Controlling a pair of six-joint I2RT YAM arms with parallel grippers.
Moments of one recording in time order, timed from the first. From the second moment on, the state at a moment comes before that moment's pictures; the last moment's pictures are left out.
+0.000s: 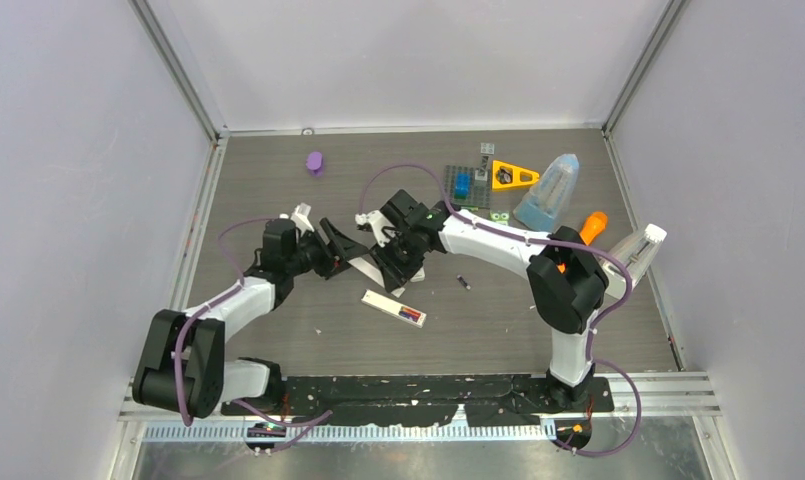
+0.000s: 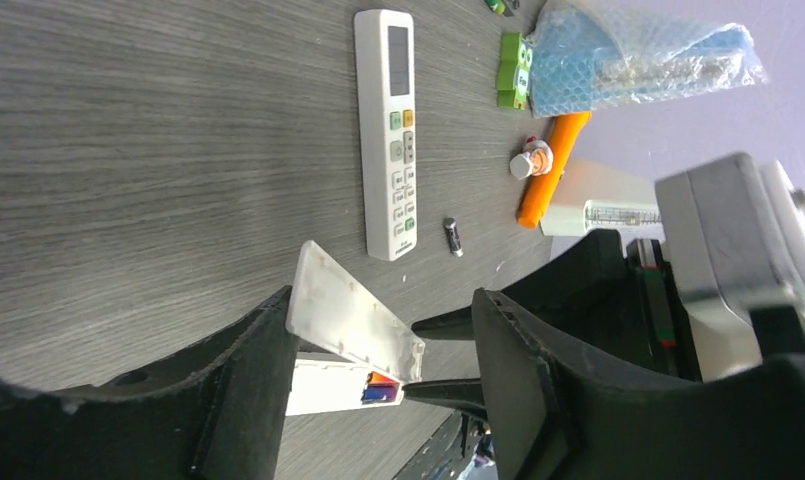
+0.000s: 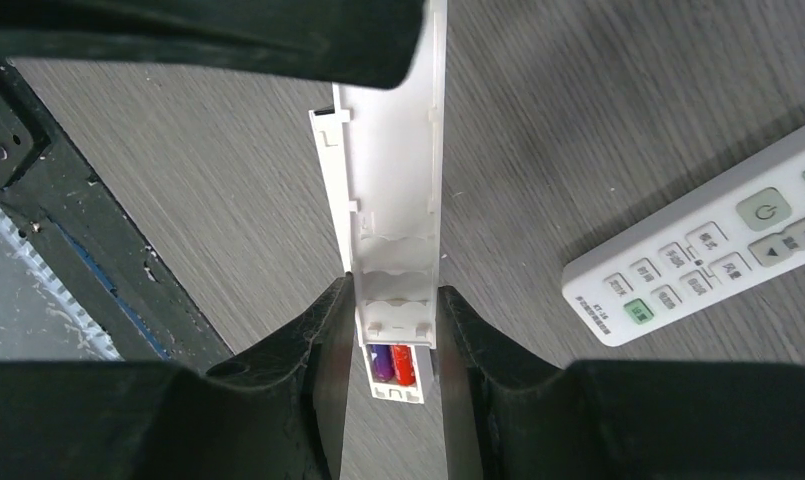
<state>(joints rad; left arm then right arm) -0.21 1.28 0.49 0.26 0.54 -0.93 0.83 1.89 1.44 -0.66 -0.35 0.01</state>
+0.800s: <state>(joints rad) -0.21 1.24 0.46 0.15 0.54 -1.12 0.89 1.72 1.32 -0.53 -0.26 0.05</state>
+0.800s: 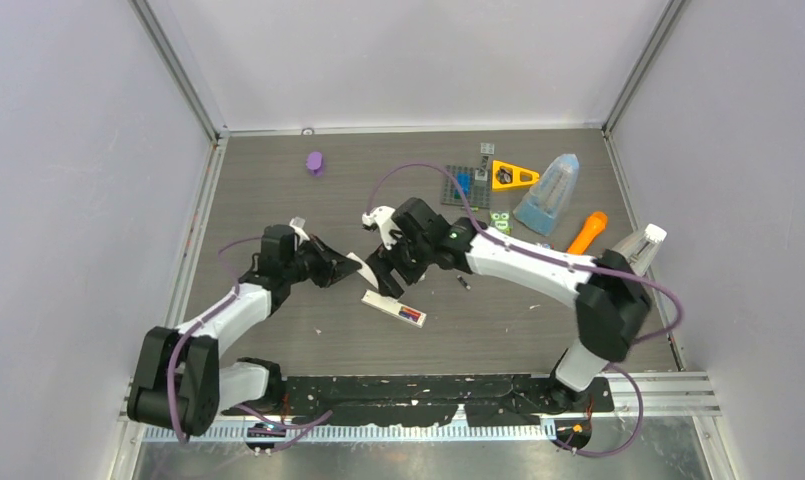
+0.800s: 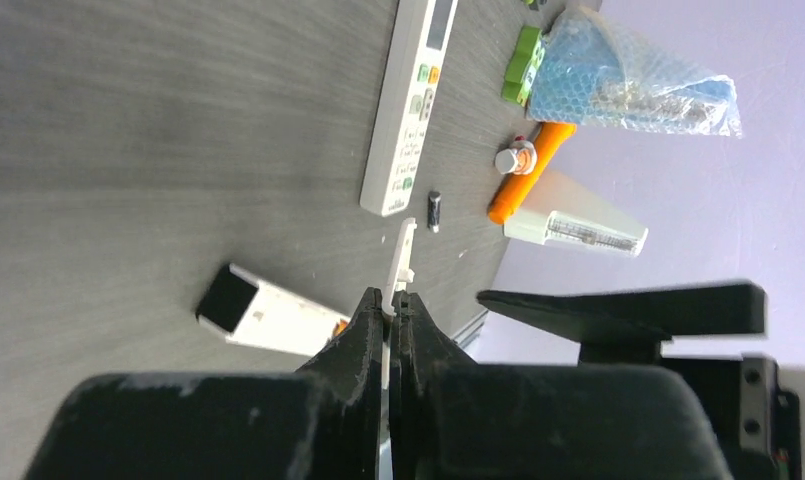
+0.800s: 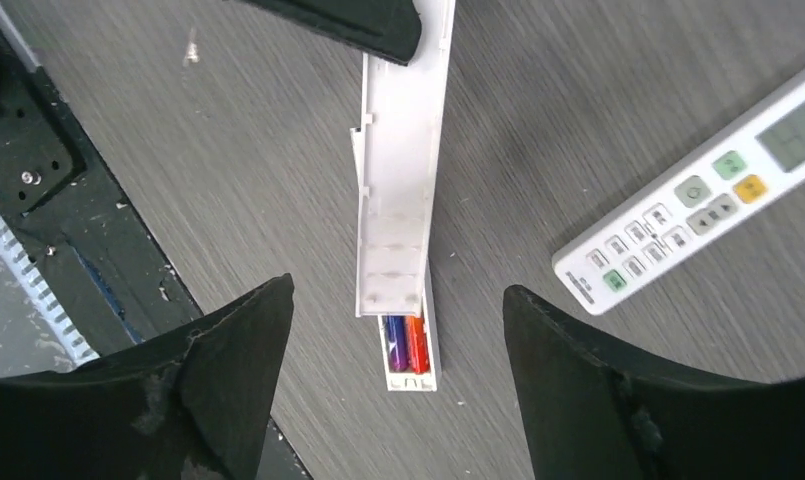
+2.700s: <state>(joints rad) -0.21 0.73 0.66 -0.62 0.59 -1.46 1.31 1.22 0.43 0.79 0.17 -0.88</state>
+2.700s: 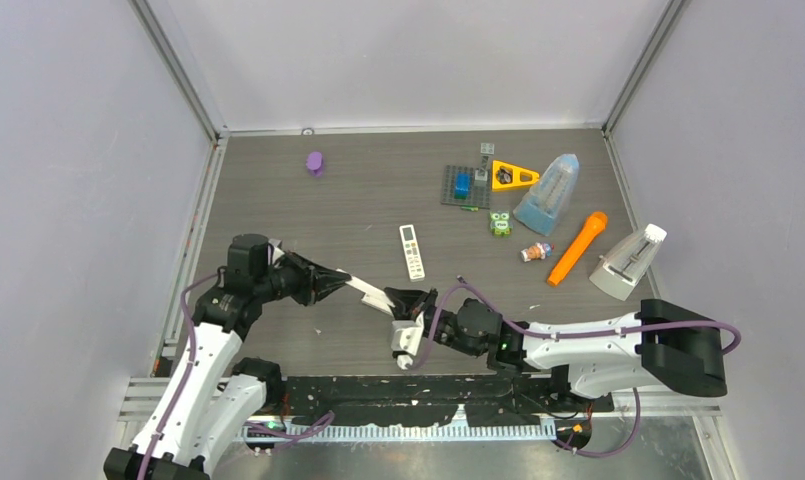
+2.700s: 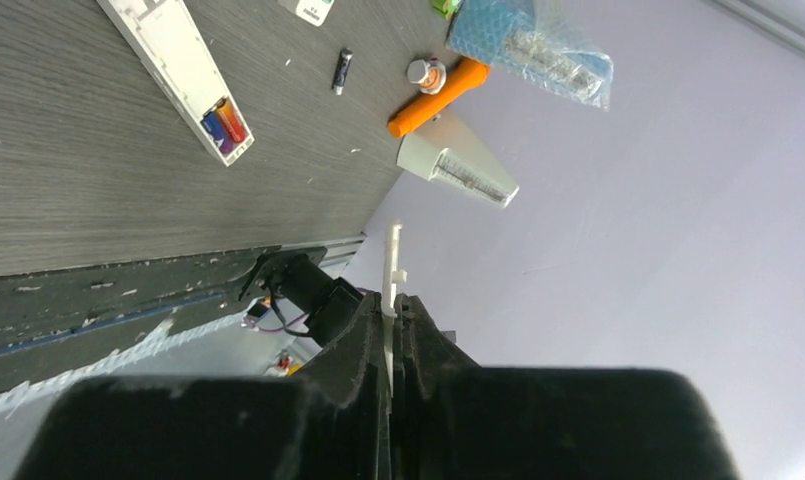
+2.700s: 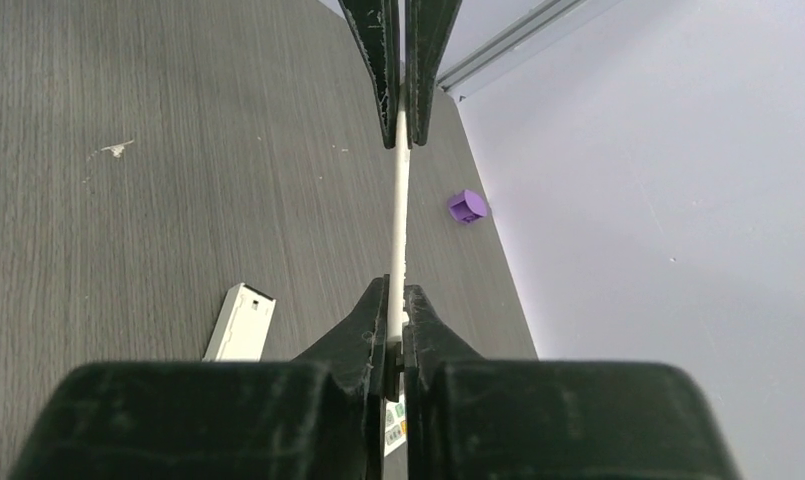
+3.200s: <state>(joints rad) -0.21 0.72 0.64 -0.58 0.49 -1.32 1.30 1.15 0.53 0.54 0.19 -0.52</state>
